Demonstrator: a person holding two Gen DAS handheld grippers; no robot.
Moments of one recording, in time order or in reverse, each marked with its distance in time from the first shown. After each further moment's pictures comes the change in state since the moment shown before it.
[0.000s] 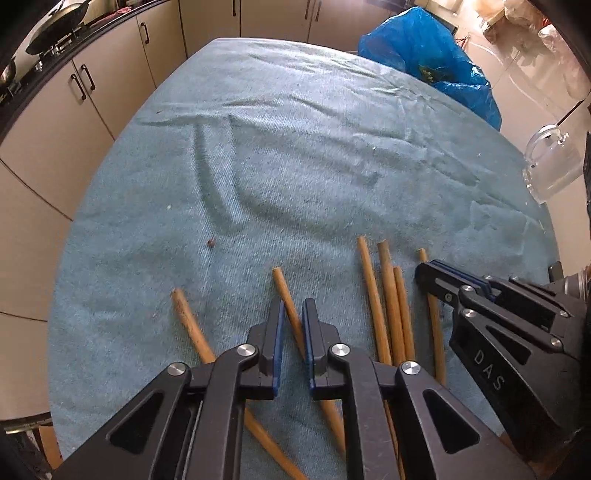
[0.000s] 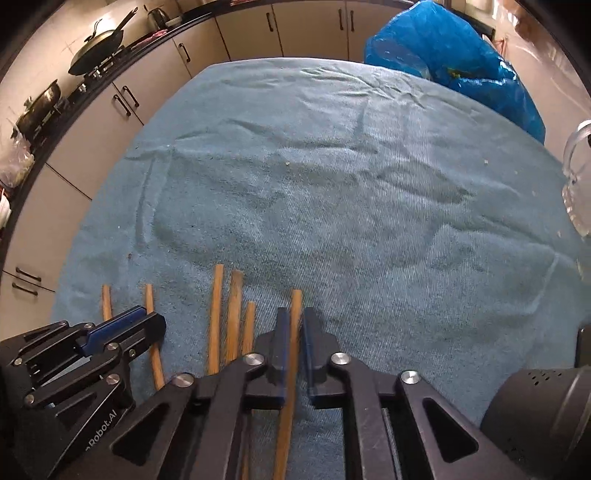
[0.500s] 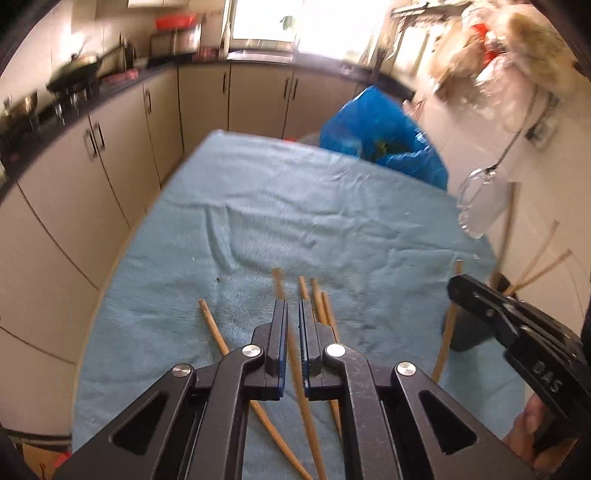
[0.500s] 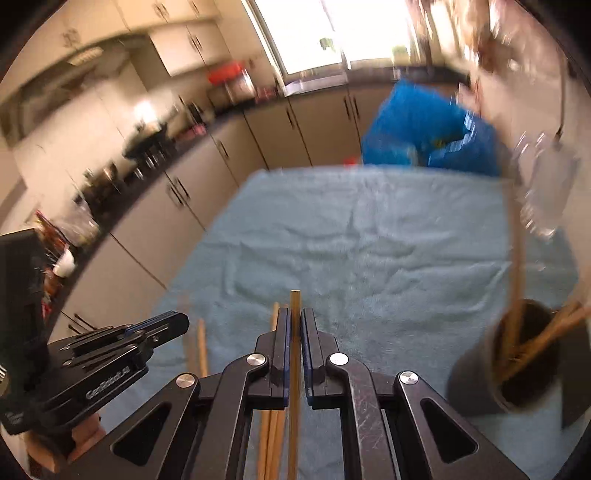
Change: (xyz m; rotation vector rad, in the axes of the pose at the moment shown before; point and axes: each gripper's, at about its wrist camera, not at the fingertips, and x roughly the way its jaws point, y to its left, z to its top) left arm -0.132 -0.018 -0.055 0.047 -0.337 -0.065; right arm -0.154 -0.026 -0.072 0.045 -0.432 0.167
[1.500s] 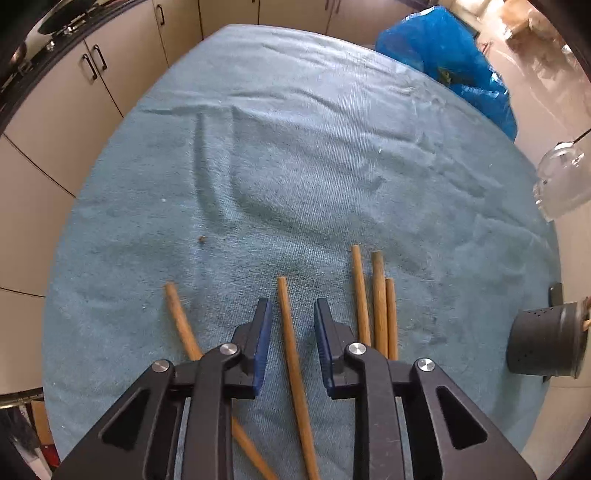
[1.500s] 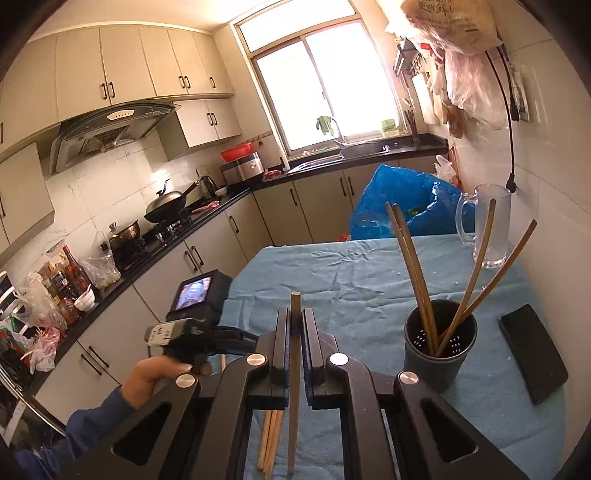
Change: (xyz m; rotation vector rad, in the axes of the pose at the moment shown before) left arm 0.152 0.017 0.014 -0.108 0.377 0.121; right arm -0.103 -0.005 -0.046 0.007 -0.276 0.006
